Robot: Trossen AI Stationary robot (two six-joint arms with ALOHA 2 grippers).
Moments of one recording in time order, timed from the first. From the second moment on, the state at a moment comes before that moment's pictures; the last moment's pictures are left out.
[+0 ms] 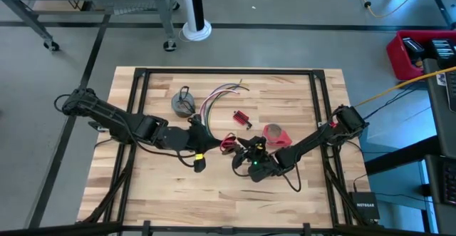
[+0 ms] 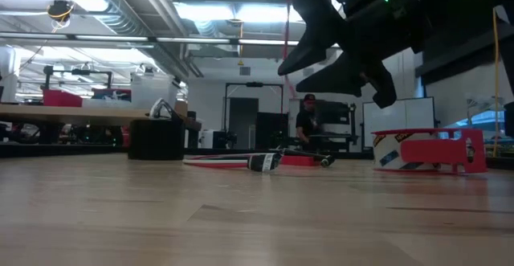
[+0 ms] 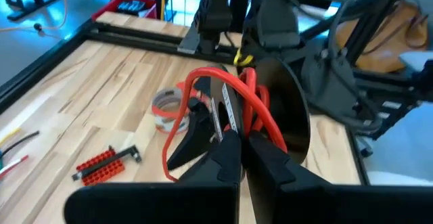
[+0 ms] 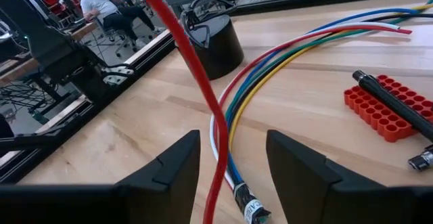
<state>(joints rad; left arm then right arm) -0.38 1.39 1.25 -0.31 -0.46 -0.33 0.46 1.85 0.92 0.28 1.06 1.07</state>
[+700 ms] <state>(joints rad) -0.38 1.39 1.25 -0.25 -0.44 -0.28 0.46 1.85 0.92 0.29 1.01 1.07</state>
